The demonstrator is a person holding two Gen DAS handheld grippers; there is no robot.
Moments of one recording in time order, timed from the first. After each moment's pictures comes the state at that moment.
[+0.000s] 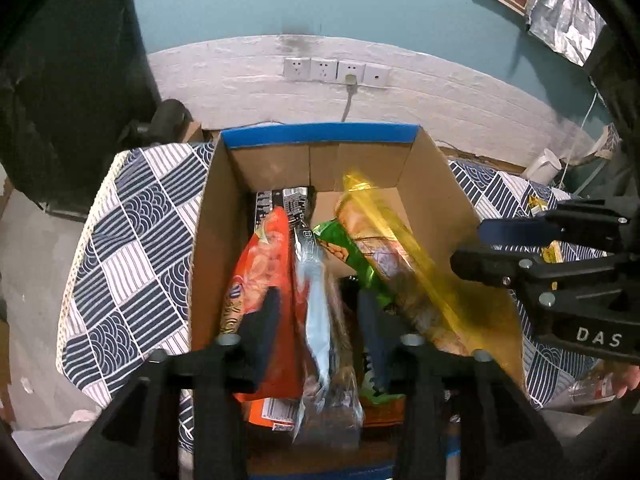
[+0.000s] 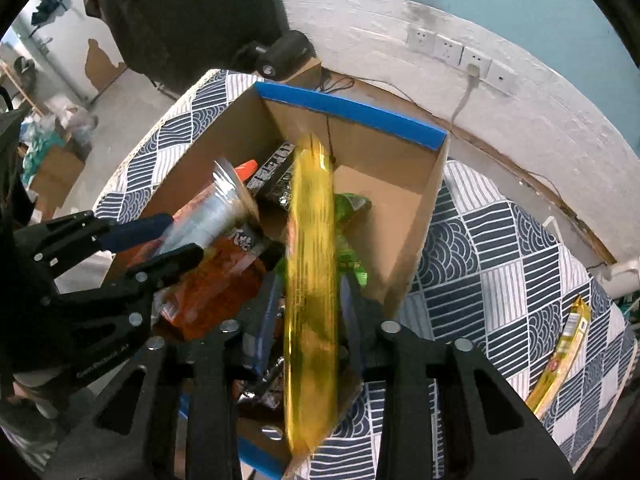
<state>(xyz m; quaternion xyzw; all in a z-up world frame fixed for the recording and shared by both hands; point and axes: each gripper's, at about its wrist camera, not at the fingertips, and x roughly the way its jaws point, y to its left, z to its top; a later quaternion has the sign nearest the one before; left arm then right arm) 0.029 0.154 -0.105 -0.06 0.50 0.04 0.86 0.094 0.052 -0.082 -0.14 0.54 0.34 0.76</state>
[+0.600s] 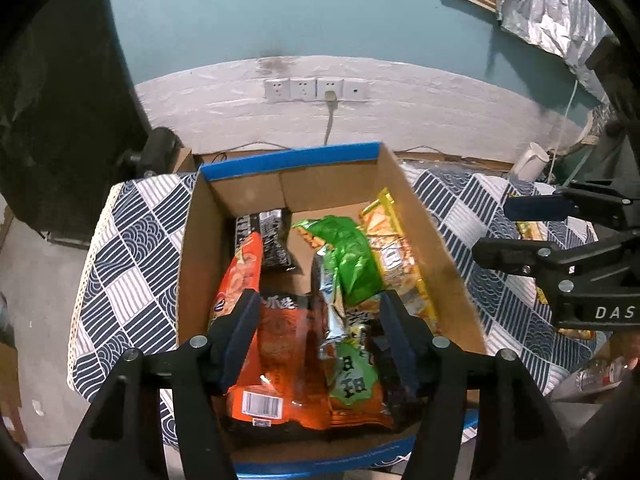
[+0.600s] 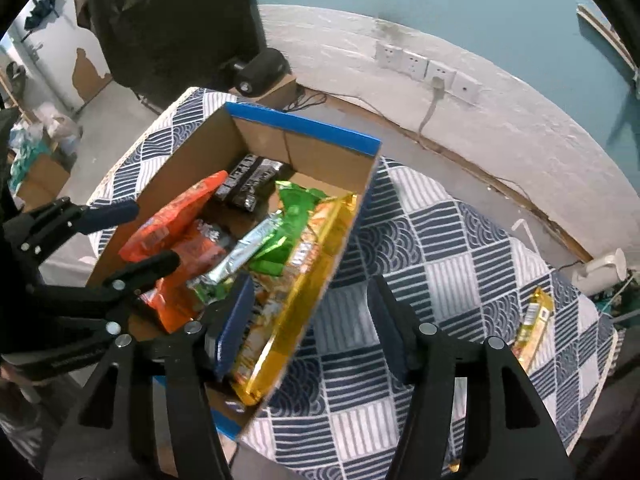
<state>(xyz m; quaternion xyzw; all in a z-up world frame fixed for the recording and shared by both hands) 0.023 0.124 -0.076 -0.03 0.48 0.02 0.88 0.091 0.004 -0.054 -0.15 0.52 0.31 0.78</state>
